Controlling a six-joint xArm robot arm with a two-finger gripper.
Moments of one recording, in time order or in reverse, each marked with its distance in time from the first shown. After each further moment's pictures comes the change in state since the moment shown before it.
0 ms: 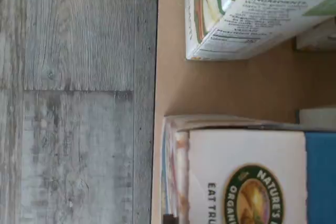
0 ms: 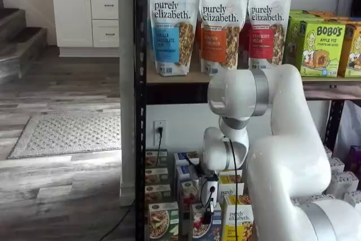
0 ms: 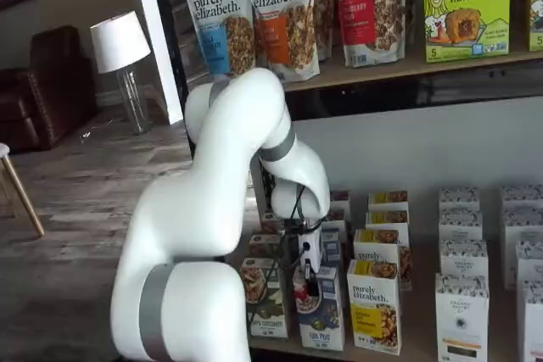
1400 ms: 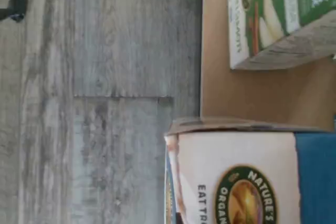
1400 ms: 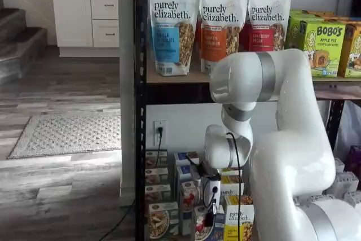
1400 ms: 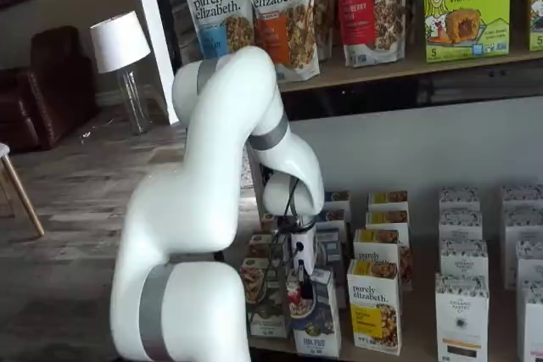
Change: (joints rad) arm 0.011 -0.151 0.201 0.010 -0.013 0.000
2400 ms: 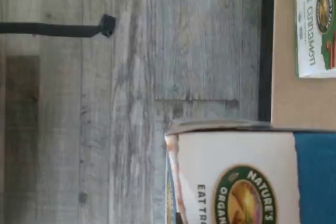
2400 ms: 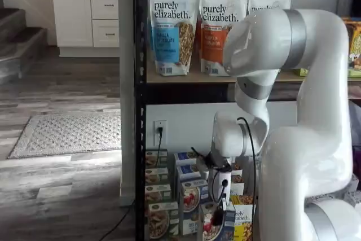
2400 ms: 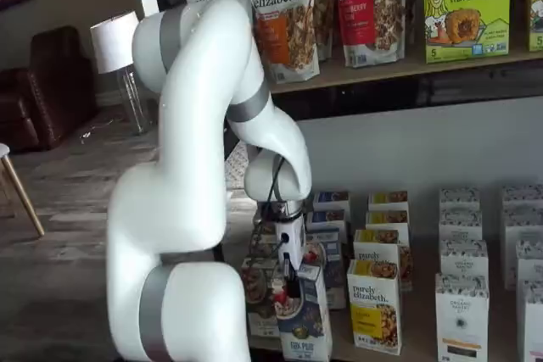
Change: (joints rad) arm 0.013 -0.398 0.413 -0.010 0.012 0.022
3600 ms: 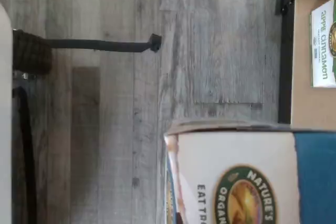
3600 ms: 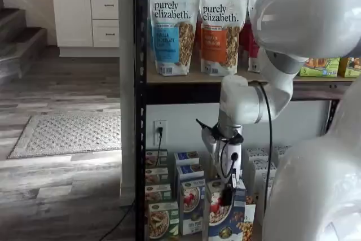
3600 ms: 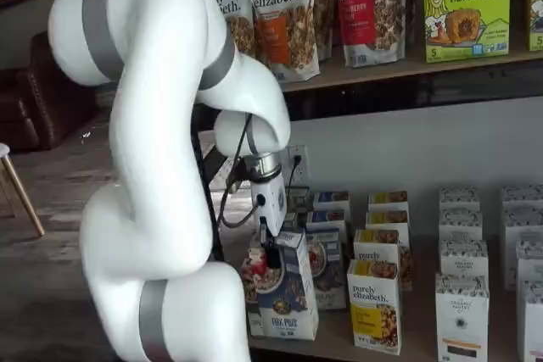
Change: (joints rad) arm 0.032 -0.513 0.245 -0.041 0.257 0.077
